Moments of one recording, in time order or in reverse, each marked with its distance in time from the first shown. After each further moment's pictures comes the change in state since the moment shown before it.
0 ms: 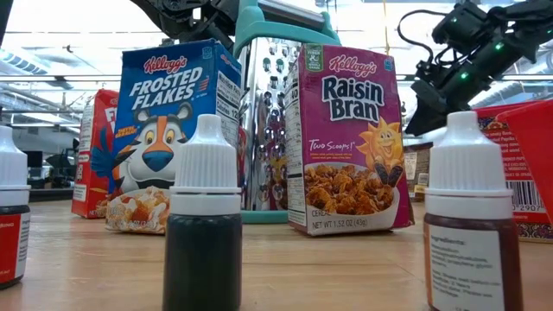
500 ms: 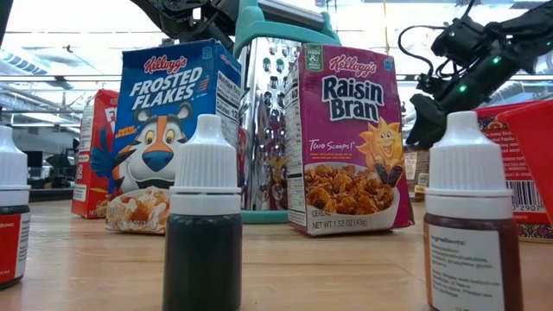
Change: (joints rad) left arm 0.000 0.000 0.000 0.000 0.000 -0.016; right arm -0.055 0.035 -0.066 0.085 -0.007 0.028
